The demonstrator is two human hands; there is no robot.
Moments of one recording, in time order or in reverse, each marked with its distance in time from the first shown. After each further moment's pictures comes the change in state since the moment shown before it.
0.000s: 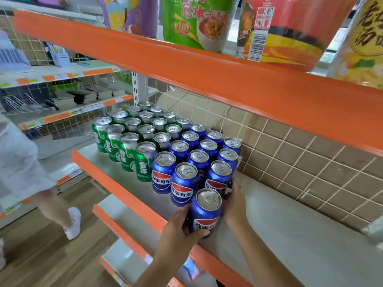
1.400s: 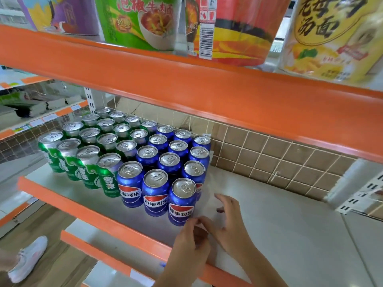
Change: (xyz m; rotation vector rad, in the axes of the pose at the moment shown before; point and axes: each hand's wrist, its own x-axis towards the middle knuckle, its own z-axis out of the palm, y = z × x) left_hand 0.007 -0.001 0.049 0.044 -0.265 -0.087; right_hand -0.060 0.009 -0.046 -0.184 -0.101 -0.020
